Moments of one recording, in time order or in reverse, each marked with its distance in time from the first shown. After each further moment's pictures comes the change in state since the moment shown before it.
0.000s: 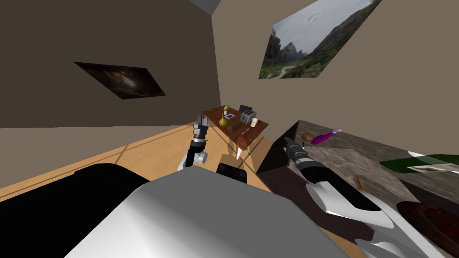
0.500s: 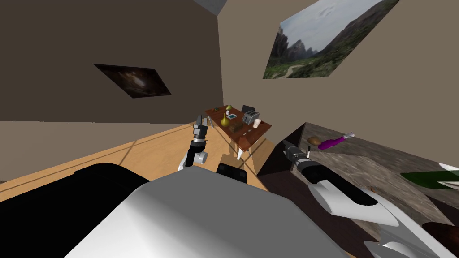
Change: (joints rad) left arm 0.000 0.000 0.000 0.000 0.000 0.000 0.000; right arm 0.000 -0.086 0.012 0.002 -0.047 0.122 0.007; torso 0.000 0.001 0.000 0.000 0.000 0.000
